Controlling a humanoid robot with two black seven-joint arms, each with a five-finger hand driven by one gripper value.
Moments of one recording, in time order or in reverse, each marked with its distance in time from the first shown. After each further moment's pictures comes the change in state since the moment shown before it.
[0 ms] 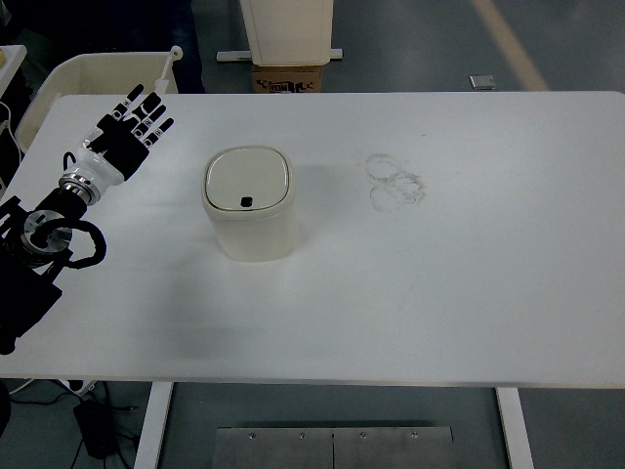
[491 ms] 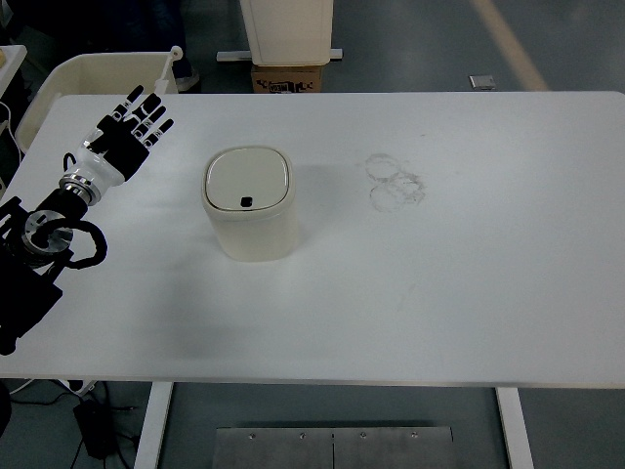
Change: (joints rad) left arm 0.000 0.003 0.001 -0.003 -0.001 0.009 0.001; right arm 0.000 0.000 0.000 0.000 0.000 0.000 0.000
